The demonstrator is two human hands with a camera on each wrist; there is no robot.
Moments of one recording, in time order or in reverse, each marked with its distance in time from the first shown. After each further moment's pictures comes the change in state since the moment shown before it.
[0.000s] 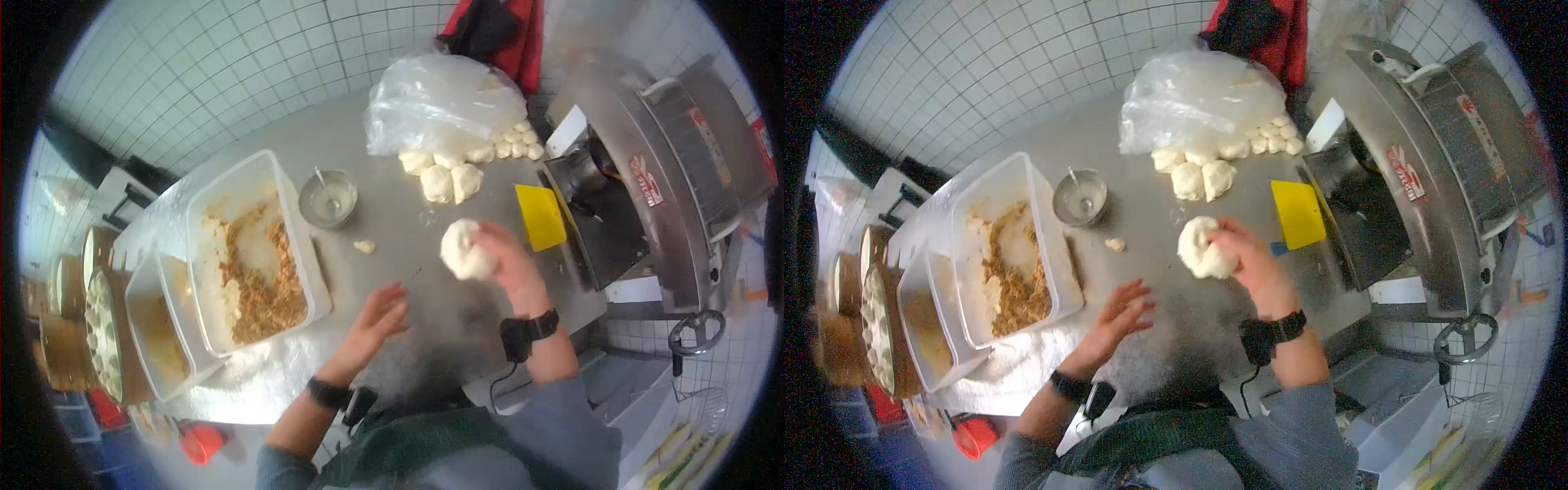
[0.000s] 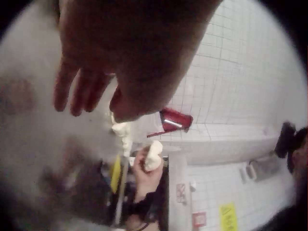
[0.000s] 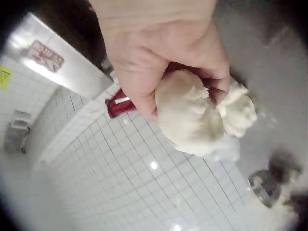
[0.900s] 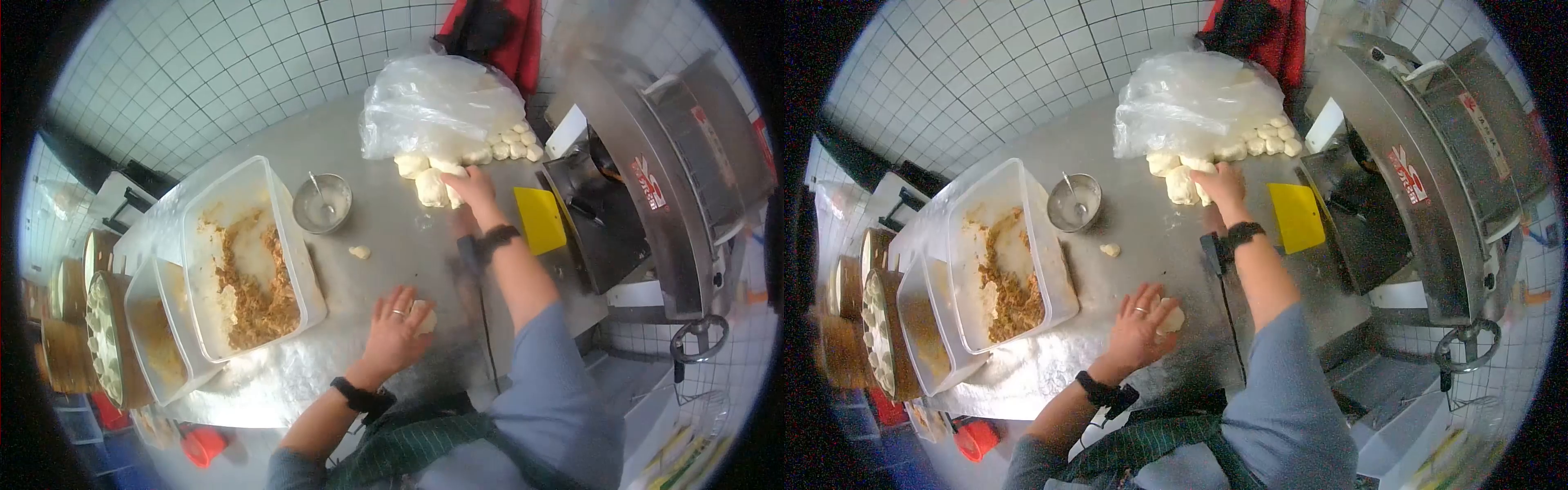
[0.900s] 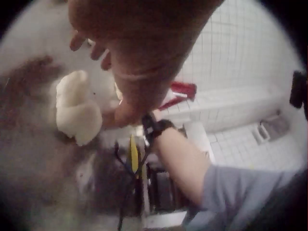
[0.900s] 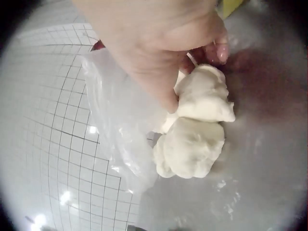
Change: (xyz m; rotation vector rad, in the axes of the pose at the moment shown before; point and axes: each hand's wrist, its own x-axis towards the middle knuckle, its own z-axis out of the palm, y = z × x) left_hand 0.021 -0.032 0.032 1.313 0.163 0.536; right_hand 0.157 -0.016 -0.007 -1.348 0.477 -0.028
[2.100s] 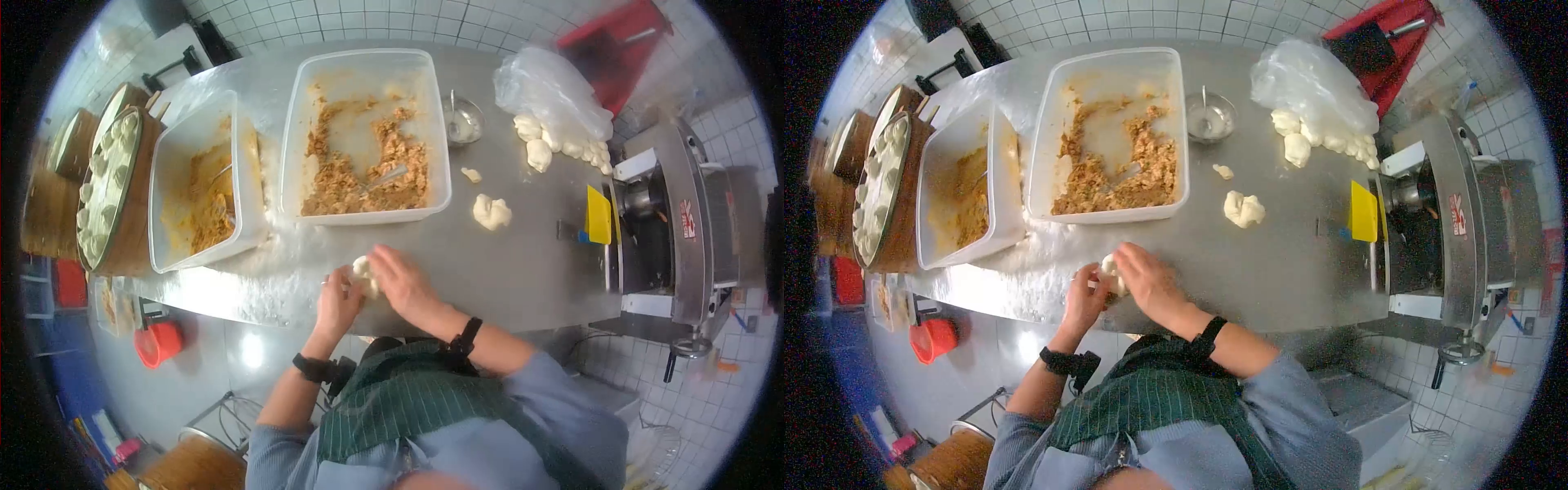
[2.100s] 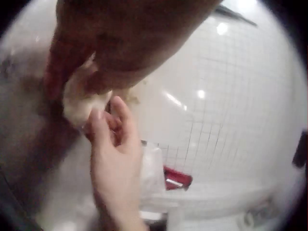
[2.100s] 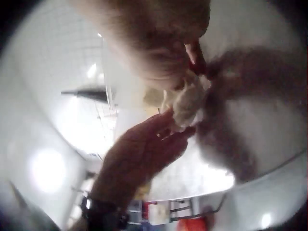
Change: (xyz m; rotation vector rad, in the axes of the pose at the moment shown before) left_hand -0.238 -0.128 -0.037 -0.518 0.330 -0.825; right_hand -0.364 -0.049 0.195 0.027 -0.333 -1.128
